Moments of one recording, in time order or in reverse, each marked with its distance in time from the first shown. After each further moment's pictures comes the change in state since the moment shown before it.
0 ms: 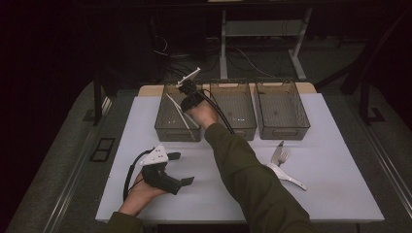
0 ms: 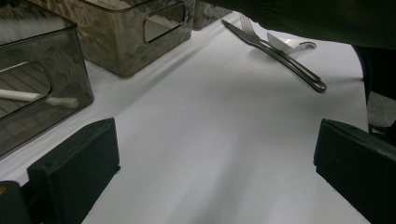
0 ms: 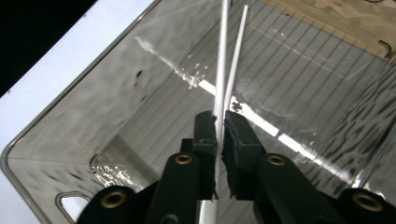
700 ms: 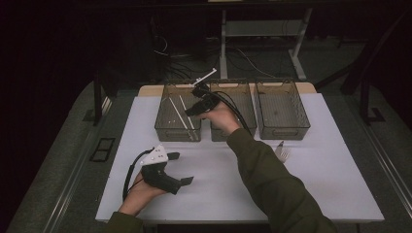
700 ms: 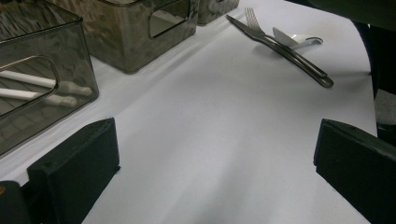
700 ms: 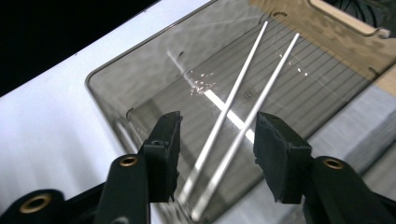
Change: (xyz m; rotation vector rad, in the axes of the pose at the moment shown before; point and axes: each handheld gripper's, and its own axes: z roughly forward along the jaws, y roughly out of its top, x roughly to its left) left arm 0.002 -0.001 0.000 0.016 0.017 0.002; right arm -0.013 -0.035 -0.055 -0.111 0.116 -0.194
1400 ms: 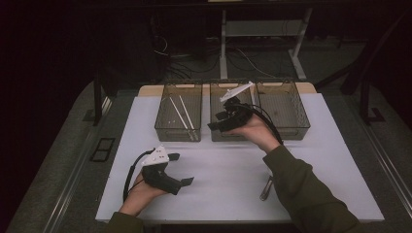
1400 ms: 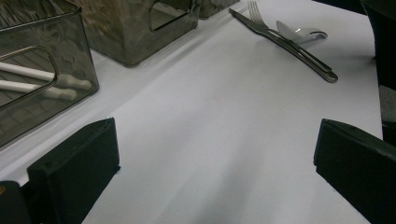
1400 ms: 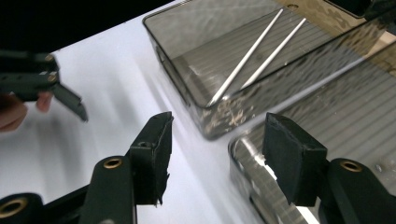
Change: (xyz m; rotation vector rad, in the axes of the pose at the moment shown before) left arm -0.001 -0.002 0.002 0.014 0.008 -0.005; right arm -0.009 -0.074 -0.074 -0.083 0.093 -0.104
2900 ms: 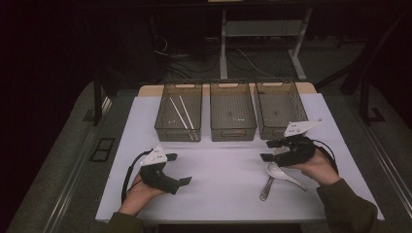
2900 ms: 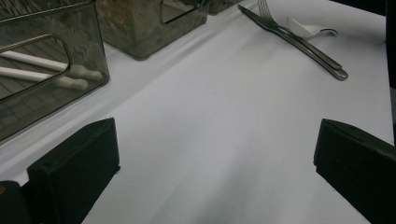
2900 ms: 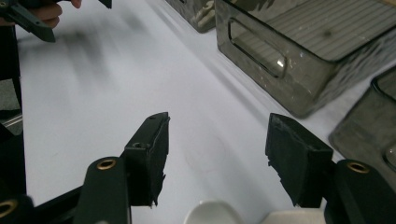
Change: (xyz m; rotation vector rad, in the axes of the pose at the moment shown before) left arm 0.004 -0.005 -0.002 0.004 0.023 -0.019; right arm -0.008 -0.146 -0.106 -0.055 -0.015 0.016
